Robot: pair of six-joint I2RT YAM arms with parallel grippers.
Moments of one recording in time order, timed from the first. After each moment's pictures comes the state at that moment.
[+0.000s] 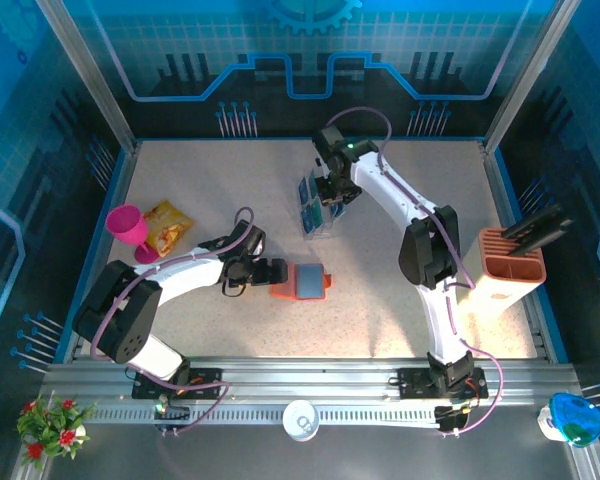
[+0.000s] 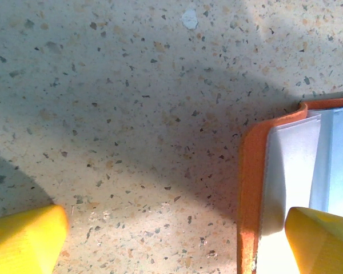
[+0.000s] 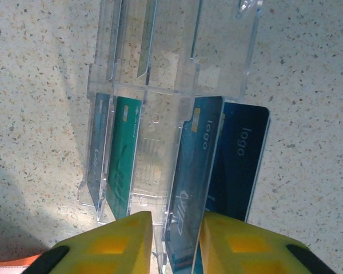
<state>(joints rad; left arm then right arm) -0.48 1.53 0.76 -0.38 0.14 -0.59 0.50 2.21 2.14 -1.19 0.06 0.22</state>
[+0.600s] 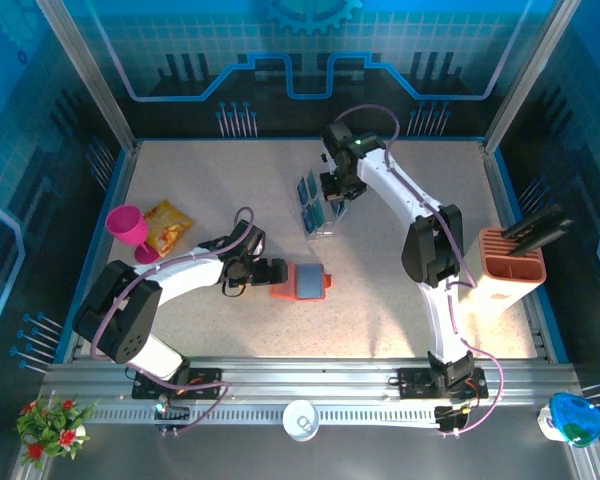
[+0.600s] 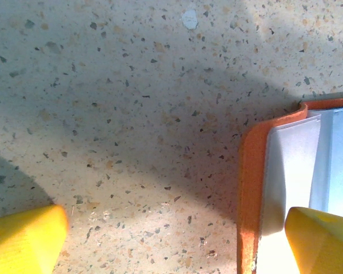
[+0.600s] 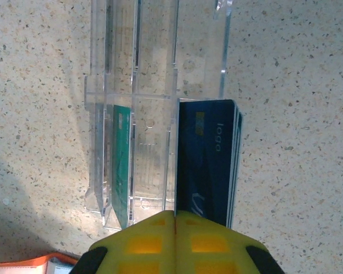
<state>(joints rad) -0.48 1.53 0.76 -0.38 0.14 -0.59 0.46 2.21 2.15 -1.18 0.00 0.23</state>
